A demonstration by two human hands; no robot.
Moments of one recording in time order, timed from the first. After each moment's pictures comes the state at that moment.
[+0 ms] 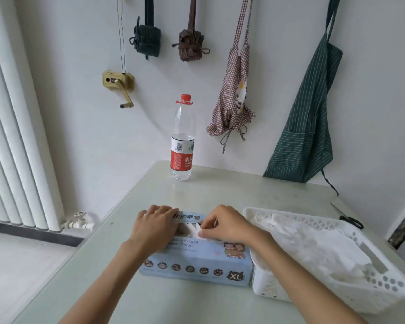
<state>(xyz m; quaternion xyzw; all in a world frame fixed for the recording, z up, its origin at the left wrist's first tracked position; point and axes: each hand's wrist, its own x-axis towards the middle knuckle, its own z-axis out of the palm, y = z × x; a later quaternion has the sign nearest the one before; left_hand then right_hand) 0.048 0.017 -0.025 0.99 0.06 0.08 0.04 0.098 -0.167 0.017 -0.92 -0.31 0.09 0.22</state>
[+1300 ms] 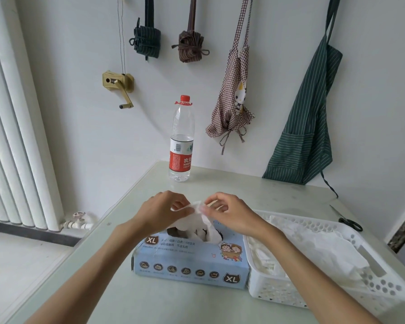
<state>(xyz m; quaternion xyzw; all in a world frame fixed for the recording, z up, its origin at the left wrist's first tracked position) 0.053 0.012 0.020 0.95 -0.05 0.12 0.27 0.102 -0.182 0.035 -0.88 -0.28 0.08 0.38</state>
